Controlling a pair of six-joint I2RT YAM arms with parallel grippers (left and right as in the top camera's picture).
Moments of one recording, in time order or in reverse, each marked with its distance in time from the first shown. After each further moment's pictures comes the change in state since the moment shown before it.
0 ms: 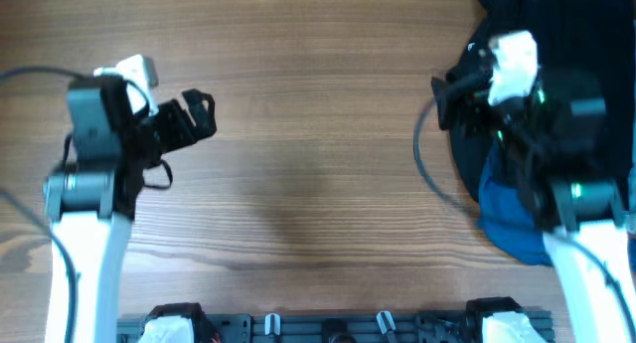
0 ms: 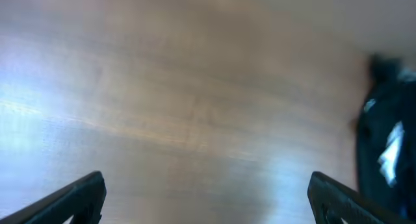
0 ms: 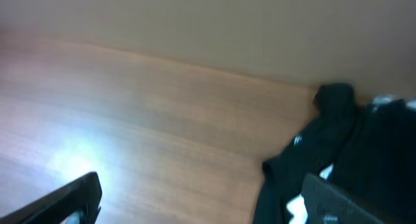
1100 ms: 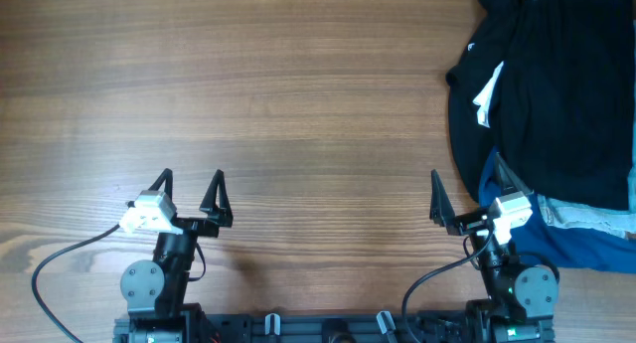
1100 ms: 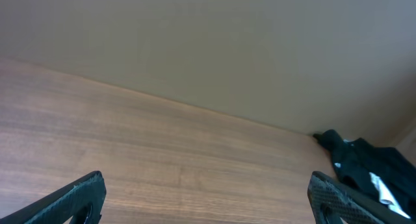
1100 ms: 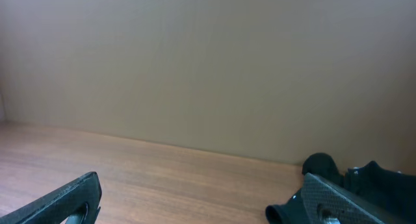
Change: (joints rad) left arm 0.000 -1.159 -1.151 0.831 -0.014 -0.036; right arm 0.000 -1.100 -1.115 0.735 0.006 0.106
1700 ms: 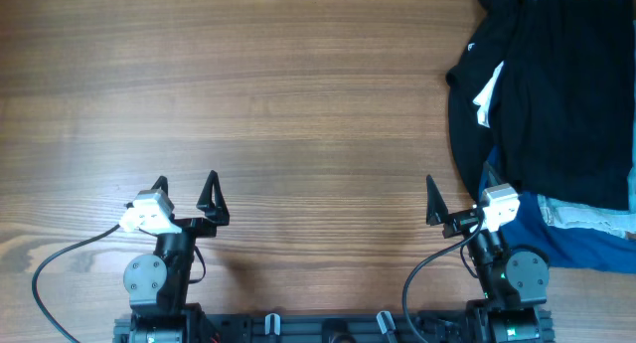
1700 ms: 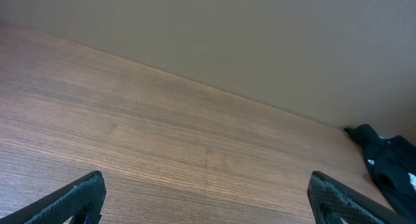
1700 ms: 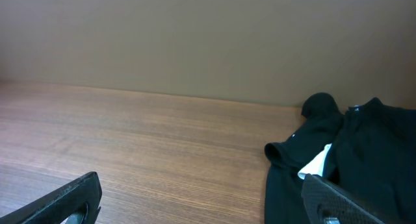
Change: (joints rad) left arm 0.000 -0.004 -0.010 -0.095 -0.095 0.001; right arm 0.000 -0.002 -0.009 -0.212 0.031 0.000
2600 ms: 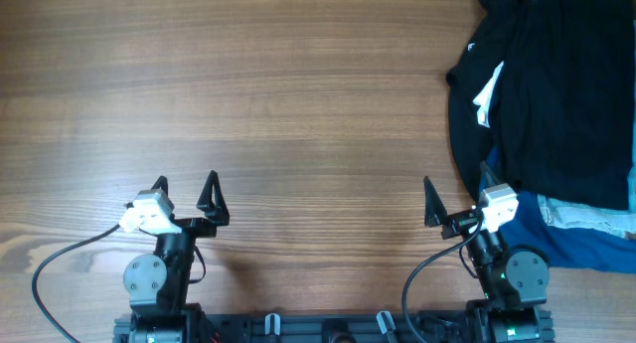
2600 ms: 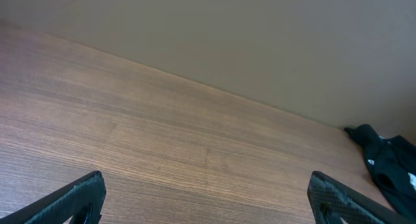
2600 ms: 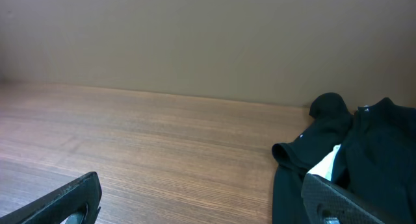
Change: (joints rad) left arm 0.000 0.000 0.000 0.000 0.000 0.000; right arm 0.000 0.000 0.000 -0.001 -0.027 0.012
